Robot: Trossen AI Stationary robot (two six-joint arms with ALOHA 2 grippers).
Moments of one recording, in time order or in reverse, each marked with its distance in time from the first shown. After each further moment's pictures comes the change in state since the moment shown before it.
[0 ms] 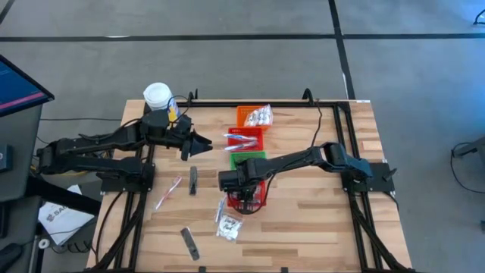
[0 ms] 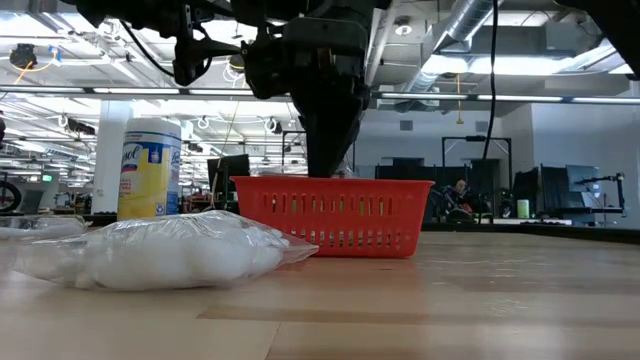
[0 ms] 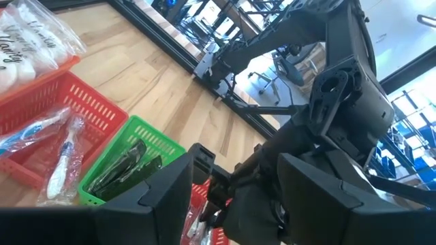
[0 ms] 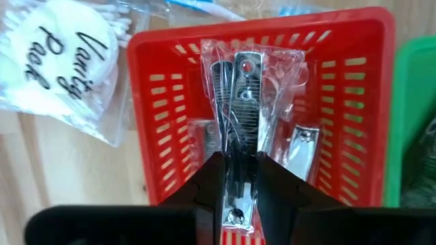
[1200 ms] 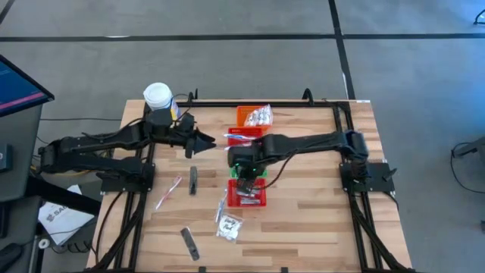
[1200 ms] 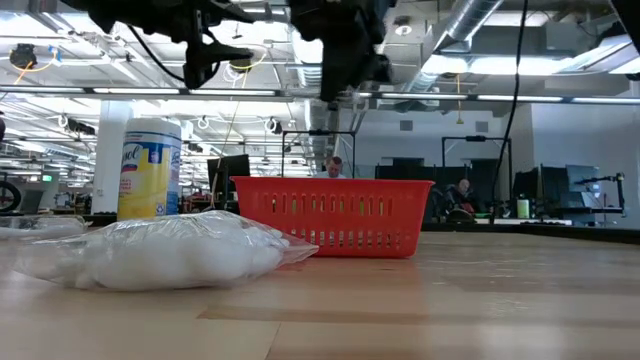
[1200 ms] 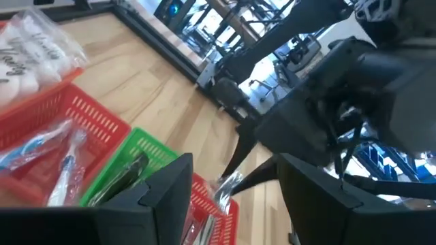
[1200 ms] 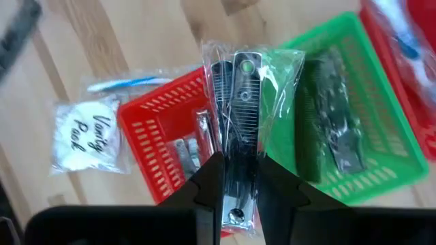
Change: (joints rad) left arm 0.012 0.052 0.000 0.073 -0.005 -0.005; right arm -0.078 -0.245 -0.052 -0.033 0.096 0.266
